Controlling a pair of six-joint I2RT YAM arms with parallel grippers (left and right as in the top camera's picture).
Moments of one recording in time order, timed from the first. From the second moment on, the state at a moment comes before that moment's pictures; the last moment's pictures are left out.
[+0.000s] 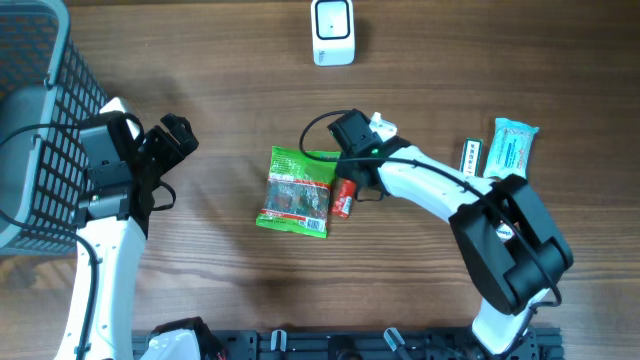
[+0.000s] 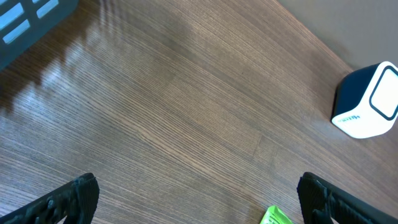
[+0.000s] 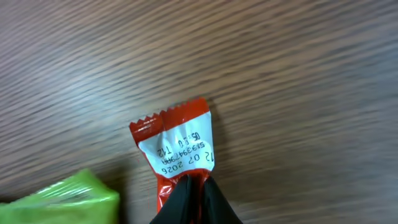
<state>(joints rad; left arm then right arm) 0.20 1.23 0.84 -0.38 0.11 -0.47 0.58 1.92 1.13 -0.46 0.17 0.94</state>
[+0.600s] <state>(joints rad) 0.20 1.23 0.84 -0.38 0.11 -0.47 0.30 1.78 1.11 -0.93 -0.04 0.45</state>
